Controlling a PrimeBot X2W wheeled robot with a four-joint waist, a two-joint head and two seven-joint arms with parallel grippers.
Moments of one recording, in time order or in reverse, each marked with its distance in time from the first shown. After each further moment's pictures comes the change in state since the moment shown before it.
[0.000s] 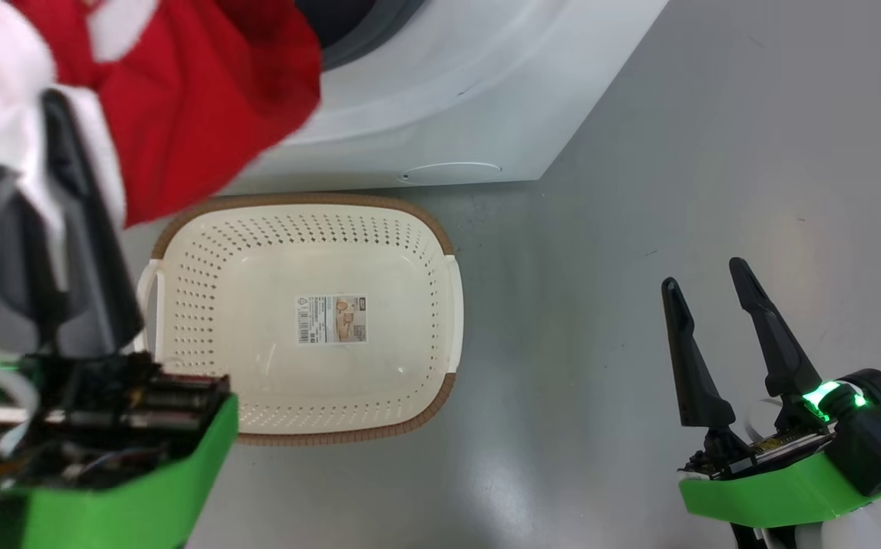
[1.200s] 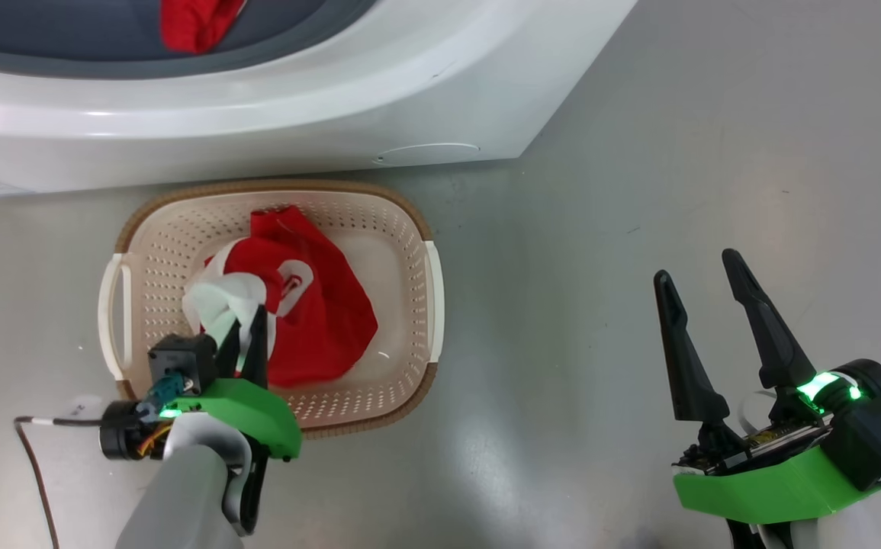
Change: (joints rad) left arm -0.180 -0.140 -0.057 1.374 -0.227 -0.223 -0.111; right arm -0.020 0.000 0.015 -0.005 0.000 0.000 0.000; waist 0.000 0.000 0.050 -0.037
